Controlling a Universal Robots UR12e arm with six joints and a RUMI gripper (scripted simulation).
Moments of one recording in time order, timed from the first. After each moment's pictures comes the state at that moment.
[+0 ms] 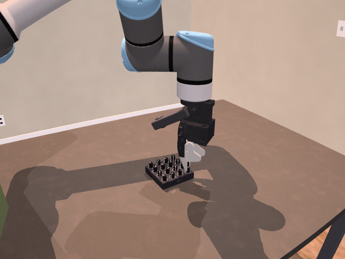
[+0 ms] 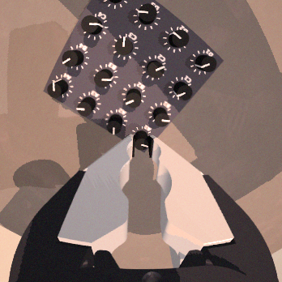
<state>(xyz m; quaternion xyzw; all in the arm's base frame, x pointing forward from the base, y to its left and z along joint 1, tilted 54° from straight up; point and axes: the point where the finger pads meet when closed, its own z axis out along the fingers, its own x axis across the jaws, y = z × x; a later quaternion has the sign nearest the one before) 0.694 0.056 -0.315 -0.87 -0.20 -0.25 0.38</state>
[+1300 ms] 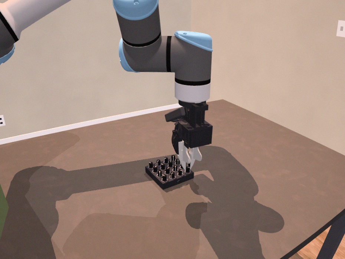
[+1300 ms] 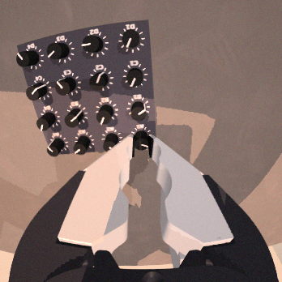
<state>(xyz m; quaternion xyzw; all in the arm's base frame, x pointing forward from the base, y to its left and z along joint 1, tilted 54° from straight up) 0.697 0.056 -0.314 -0.88 0.12 -0.10 0.44</state>
